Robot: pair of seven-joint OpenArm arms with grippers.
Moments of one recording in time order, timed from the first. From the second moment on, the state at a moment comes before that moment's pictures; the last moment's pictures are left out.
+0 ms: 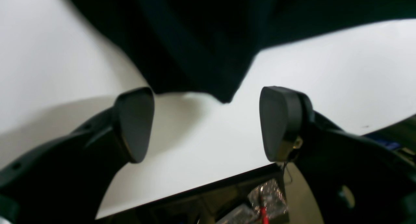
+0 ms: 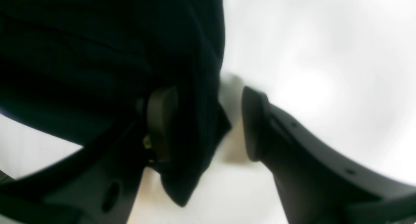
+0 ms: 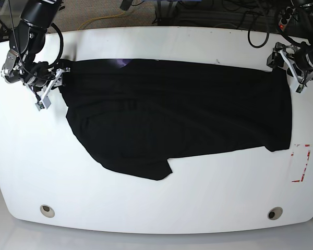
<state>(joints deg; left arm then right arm) 17.5 -25.2 -31.8 96.3 -38.6 -42.8 73.0 -4.0 19.4 29.4 84.0 32.0 41.0 -73.6</state>
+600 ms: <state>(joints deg) 14.7 -24.5 -28.4 96.1 -34.5 -42.8 72.2 -4.0 19.2 29.4 84.0 32.1 41.0 -73.6</state>
